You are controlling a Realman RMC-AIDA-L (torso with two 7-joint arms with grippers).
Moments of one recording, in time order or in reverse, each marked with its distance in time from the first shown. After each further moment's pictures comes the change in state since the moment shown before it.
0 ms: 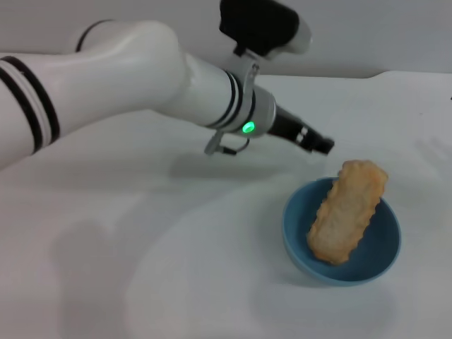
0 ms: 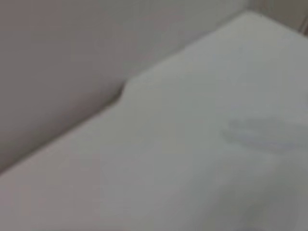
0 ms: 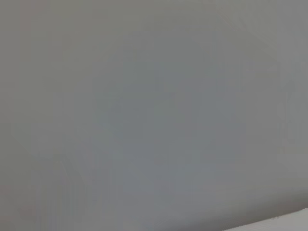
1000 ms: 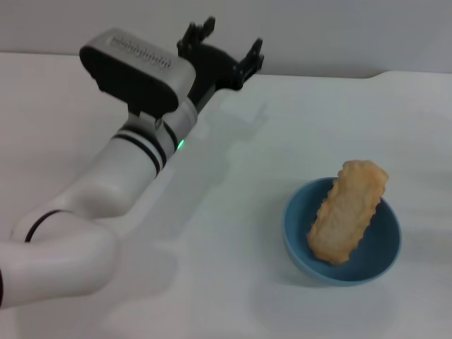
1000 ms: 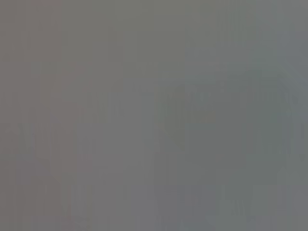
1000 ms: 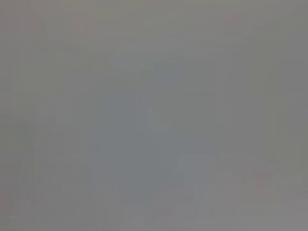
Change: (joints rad) left arm 0.335 -0.016 0.388 -0.130 0.036 -1.274 -0.030; right arm -0.008 0.037 0.043 0.539 0.905 0.136 -1.245
